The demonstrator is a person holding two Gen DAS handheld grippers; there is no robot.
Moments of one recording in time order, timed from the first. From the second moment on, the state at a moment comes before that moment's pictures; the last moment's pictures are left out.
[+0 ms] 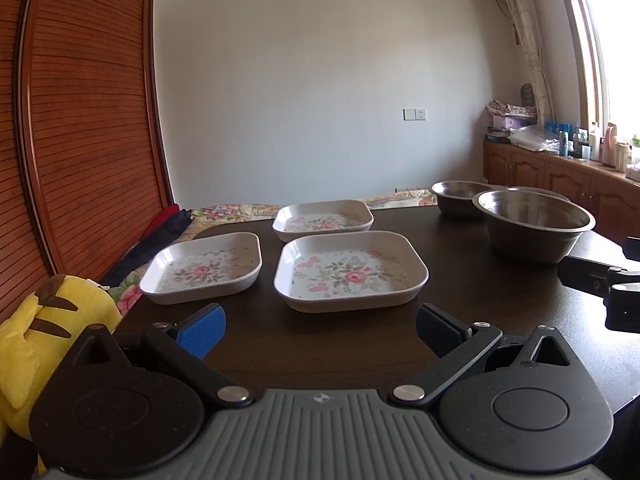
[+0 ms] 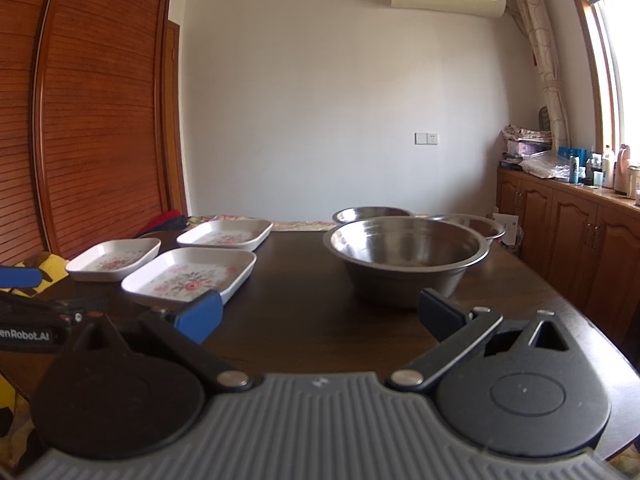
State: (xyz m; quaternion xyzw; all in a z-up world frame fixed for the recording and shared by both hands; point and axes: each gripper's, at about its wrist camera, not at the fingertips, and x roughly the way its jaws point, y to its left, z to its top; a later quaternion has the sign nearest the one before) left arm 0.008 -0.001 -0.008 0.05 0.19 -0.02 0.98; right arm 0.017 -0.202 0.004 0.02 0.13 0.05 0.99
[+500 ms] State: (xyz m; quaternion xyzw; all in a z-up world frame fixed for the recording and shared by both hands) left arm 0.047 0.016 -0.001 0.07 0.20 -0.01 0.98; right arm 0.048 -0.191 0.016 0.01 0.14 0.10 0.98
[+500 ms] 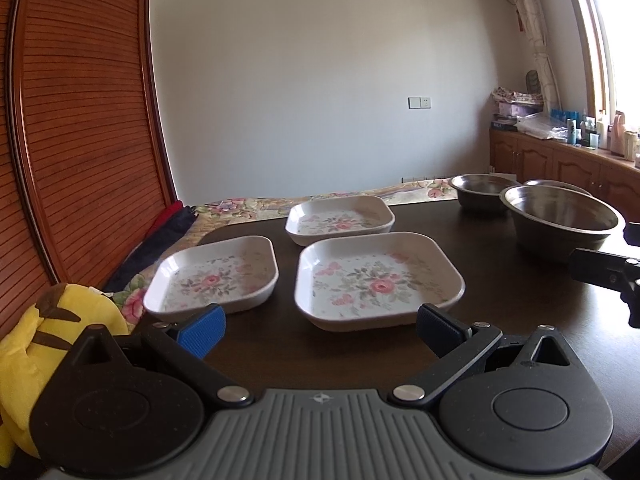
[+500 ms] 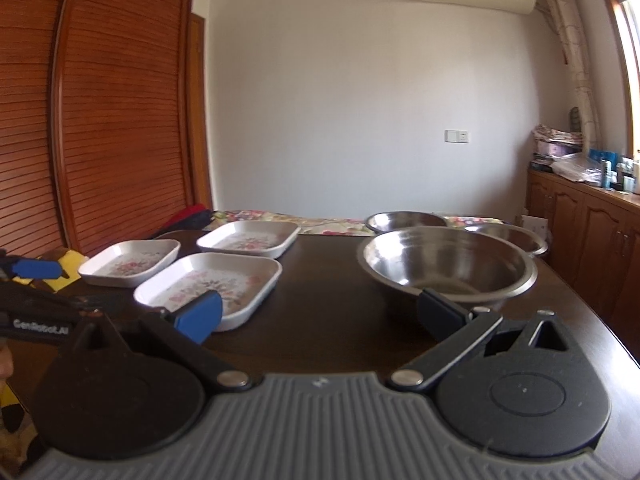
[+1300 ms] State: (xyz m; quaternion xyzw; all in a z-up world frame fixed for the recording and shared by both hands) left arm 0.124 0.068 0.006 0.04 0.24 -0.06 0.97; right arm 0.114 -0.138 0.028 -0.04 0.21 0.23 0.95
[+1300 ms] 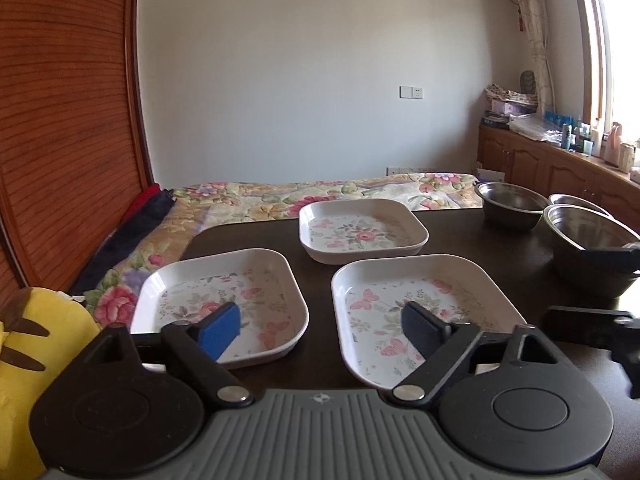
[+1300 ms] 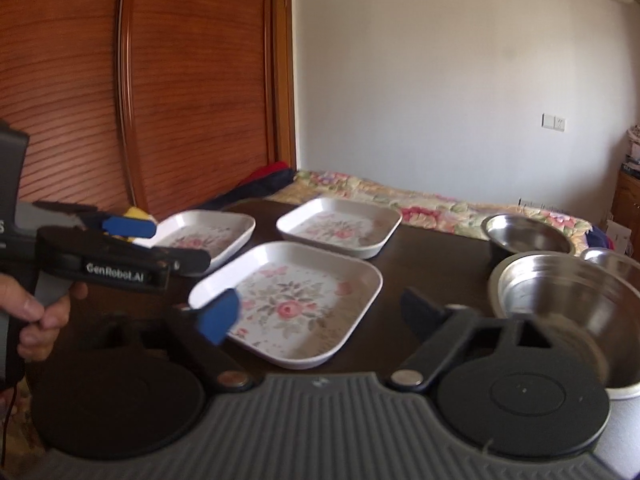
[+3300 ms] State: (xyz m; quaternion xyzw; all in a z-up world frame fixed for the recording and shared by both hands) left arm 0.144 0.061 -0.016 0.01 0.31 -0.11 0.95; right arm 0.162 -0.151 0.003 -0.01 0.30 0.23 0.93
